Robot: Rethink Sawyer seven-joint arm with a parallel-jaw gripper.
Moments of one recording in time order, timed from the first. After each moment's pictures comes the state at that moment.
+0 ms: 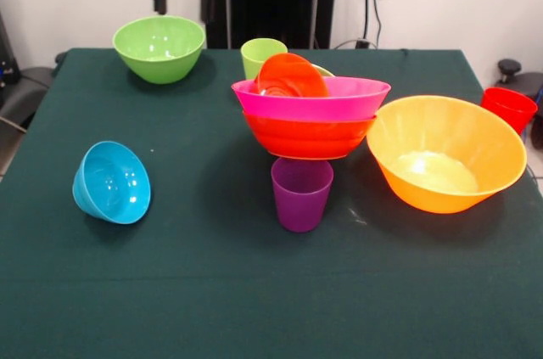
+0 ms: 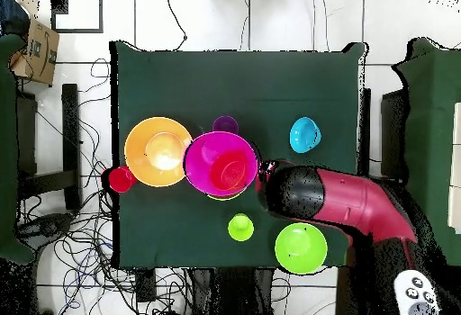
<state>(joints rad) -0.56 -0.95 0.16 1.85 -0.26 0.63 1.74</state>
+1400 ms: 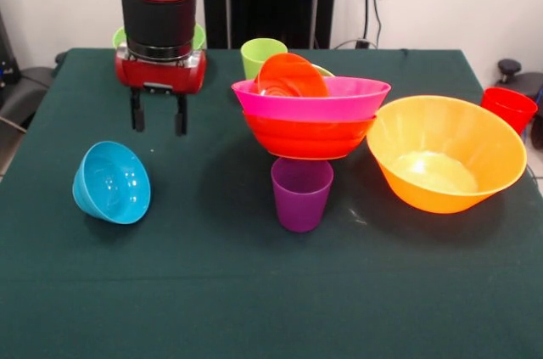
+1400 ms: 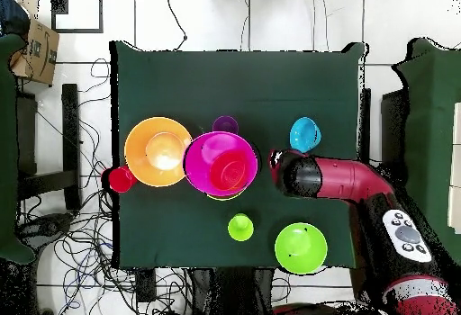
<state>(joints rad) -0.63 -0.59 0.20 1.67 -0.47 0.39 1.74</state>
